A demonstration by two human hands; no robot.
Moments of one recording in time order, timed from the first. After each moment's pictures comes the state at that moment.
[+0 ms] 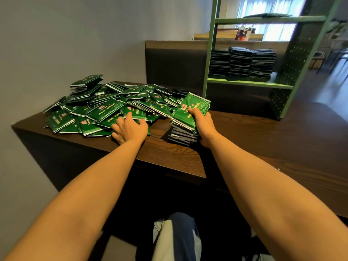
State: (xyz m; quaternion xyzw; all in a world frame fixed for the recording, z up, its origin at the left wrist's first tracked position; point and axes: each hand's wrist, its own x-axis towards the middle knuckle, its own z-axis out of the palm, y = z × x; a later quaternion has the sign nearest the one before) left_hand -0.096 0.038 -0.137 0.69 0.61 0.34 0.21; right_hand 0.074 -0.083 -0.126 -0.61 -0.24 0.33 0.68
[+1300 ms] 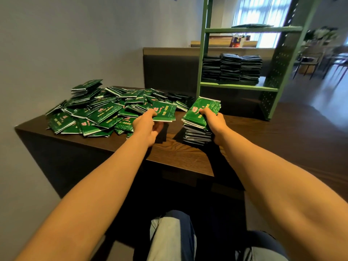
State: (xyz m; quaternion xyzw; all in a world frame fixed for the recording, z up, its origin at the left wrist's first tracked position) left_hand -0.071 -0.023 -0.091 0.33 0.38 0.44 0.74; right_hand 0.096 -0.137 -0.100 -0.67 -0.20 0.31 0.64
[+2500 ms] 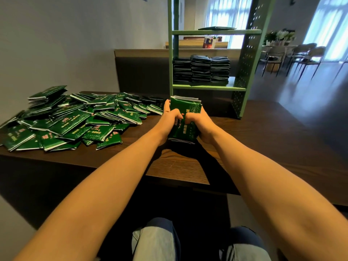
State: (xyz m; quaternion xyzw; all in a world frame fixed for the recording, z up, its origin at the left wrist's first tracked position) left_hand 0.025 -0.073 -0.086 0.65 0.21 0.23 0.69; right_hand 0.135 -0.163 -0.096 -0.62 -0.36 0.30 0.63
